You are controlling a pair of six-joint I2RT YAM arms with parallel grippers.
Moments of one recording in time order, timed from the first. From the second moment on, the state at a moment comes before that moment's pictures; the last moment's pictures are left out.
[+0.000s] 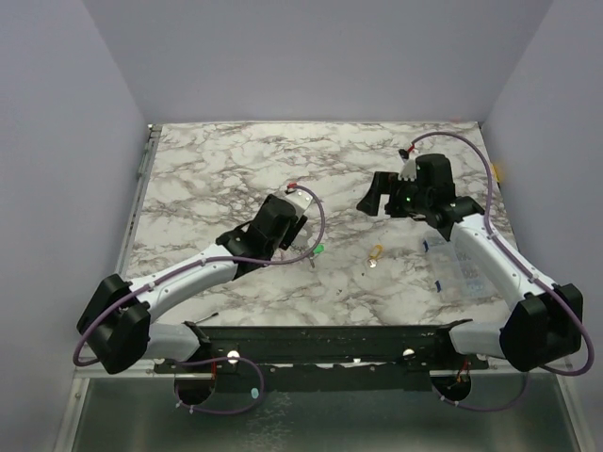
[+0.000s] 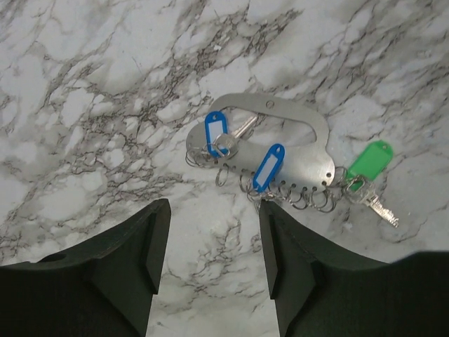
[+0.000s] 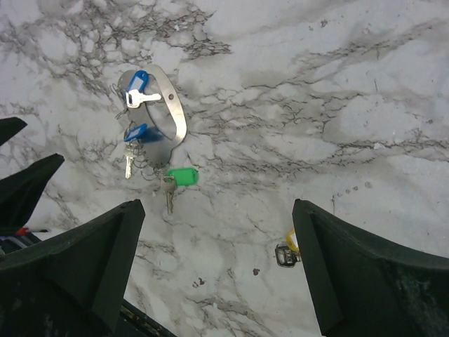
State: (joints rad) left arm -0.80 1.31 0.87 -0.15 -0.43 0.07; right arm 0.30 1.28 1.01 -0.39 -0.29 0.35
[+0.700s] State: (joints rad) left arm -0.57 1.46 0.81 -0.17 -0.13 0.39; right arm 0.30 1.31 0.95 -0.27 -0.38 0.37
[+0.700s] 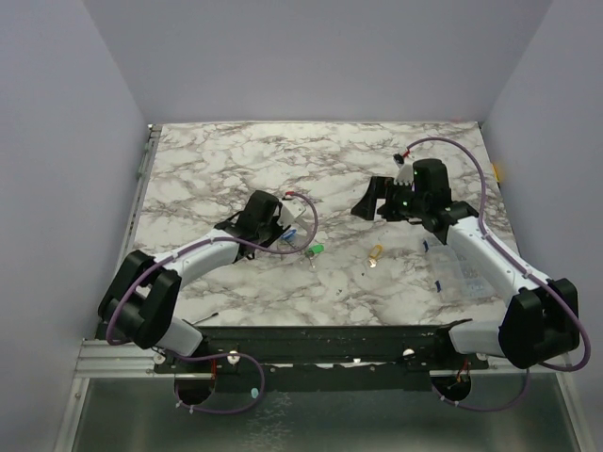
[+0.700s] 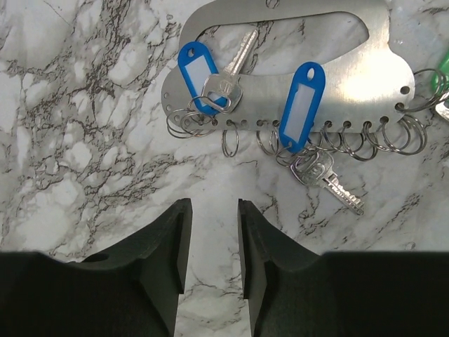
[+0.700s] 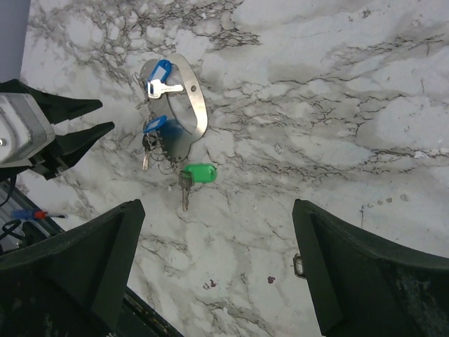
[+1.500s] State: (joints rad) left arm -0.46 1.57 0.76 -0.02 0.14 0.52; right arm 0.30 1.30 0.92 -0.22 -0.44 0.38
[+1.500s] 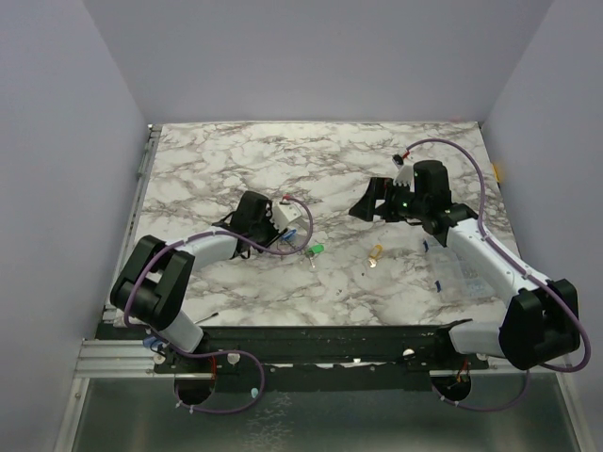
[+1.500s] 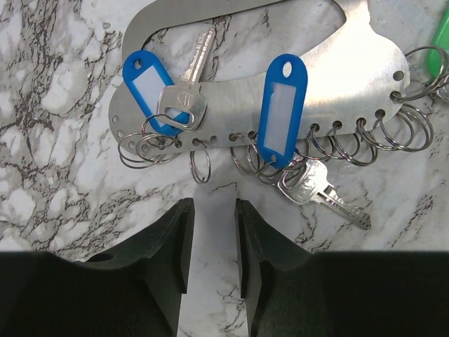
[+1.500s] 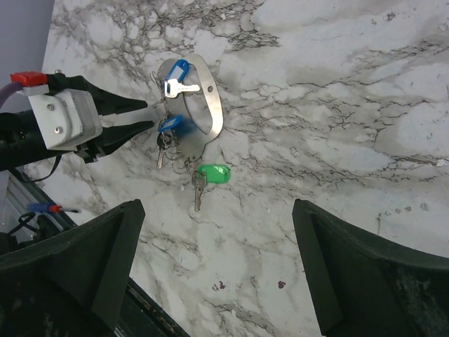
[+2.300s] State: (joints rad) left arm -0.46 1.59 0.72 0.11 0.15 0.54; right arm 0.30 1.28 0.91 -0.20 -0.45 0.39
